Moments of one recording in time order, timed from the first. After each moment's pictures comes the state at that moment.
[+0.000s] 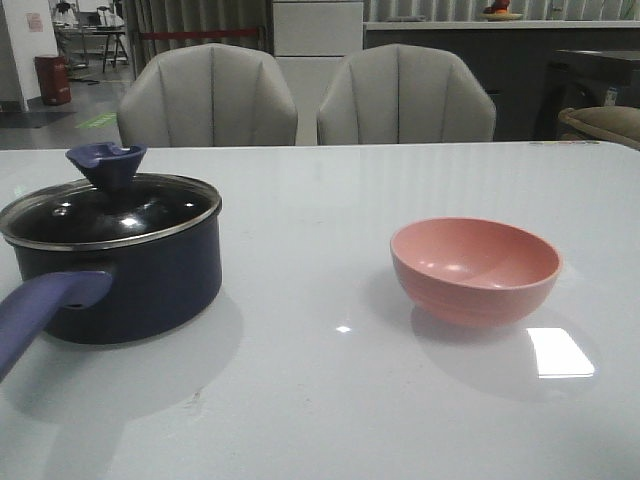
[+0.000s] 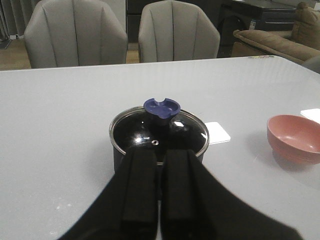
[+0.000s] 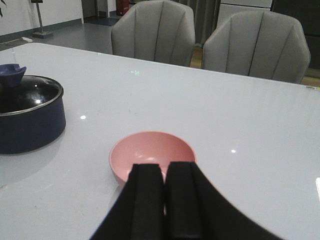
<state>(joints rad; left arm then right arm) -0.31 0.03 -0.38 -0.03 0.57 -0.06 0.29 0.16 -0.18 0.42 0.21 -0.41</state>
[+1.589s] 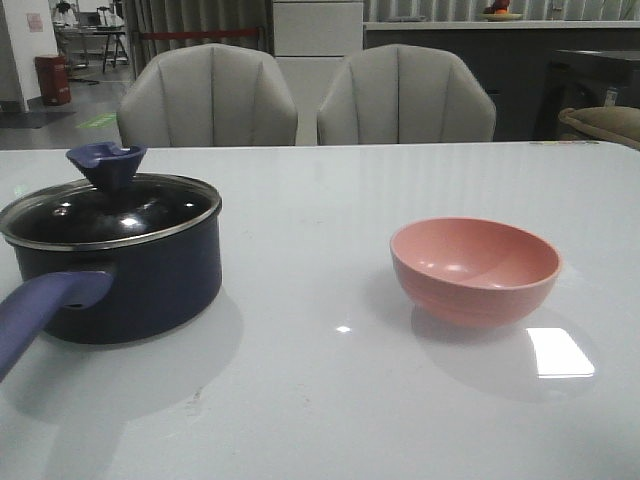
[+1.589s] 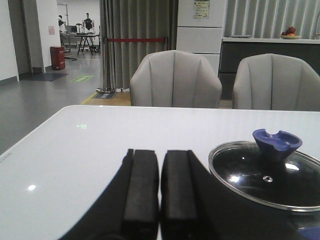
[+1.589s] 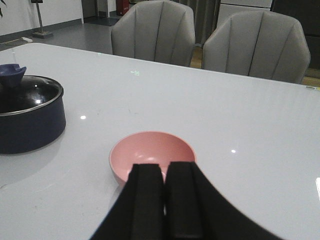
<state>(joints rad) 0.03 0.00 0.01 0.00 0.02 -0.06 0.29 0.16 -0.18 0.42 0.21 -0.41</state>
